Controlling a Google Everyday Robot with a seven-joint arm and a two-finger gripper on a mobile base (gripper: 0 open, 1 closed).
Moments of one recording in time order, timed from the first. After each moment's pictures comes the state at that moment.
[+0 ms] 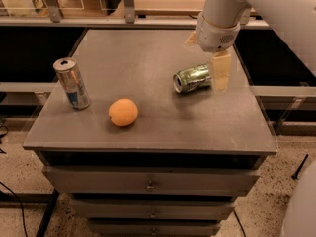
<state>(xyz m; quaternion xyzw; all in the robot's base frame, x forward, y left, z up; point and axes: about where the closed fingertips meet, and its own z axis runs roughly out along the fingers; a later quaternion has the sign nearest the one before) 0.614 -0.132 0.883 -0.81 0.58 -0.03 0.08</state>
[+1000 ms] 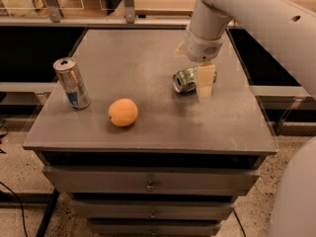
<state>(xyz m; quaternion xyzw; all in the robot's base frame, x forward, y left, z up) 0.623 -0.101 0.850 -0.80 0.59 0.00 0.09</state>
